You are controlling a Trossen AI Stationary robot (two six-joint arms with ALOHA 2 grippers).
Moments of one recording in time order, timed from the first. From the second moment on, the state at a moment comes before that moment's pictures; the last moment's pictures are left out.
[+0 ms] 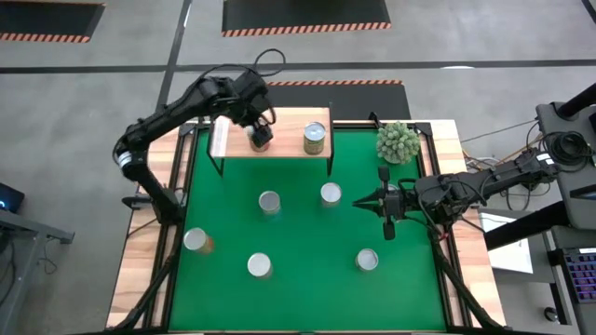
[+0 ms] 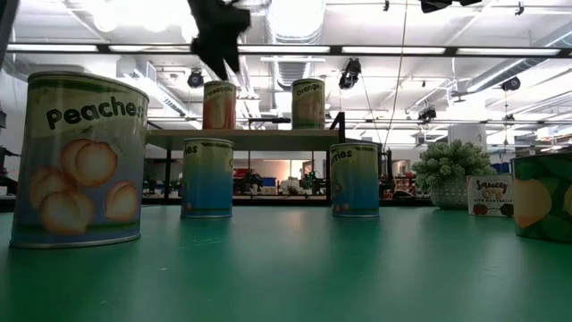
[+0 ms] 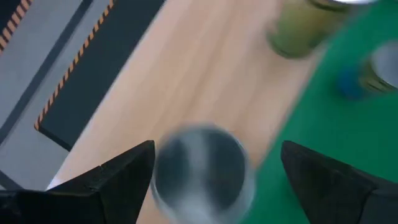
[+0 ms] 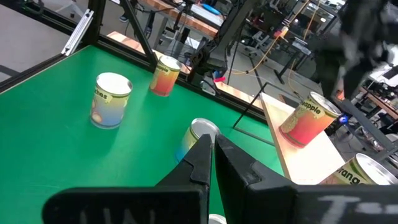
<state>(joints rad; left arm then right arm) 0.50 1.64 1.87 -1.28 -0.12 0.02 0.27 0.86 0.68 -0.03 0.24 -0.38</state>
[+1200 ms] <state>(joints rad) 0.42 1.33 1.52 -1.04 -0.30 0.13 0.27 0.86 0.68 -0.04 0.24 -0.39</state>
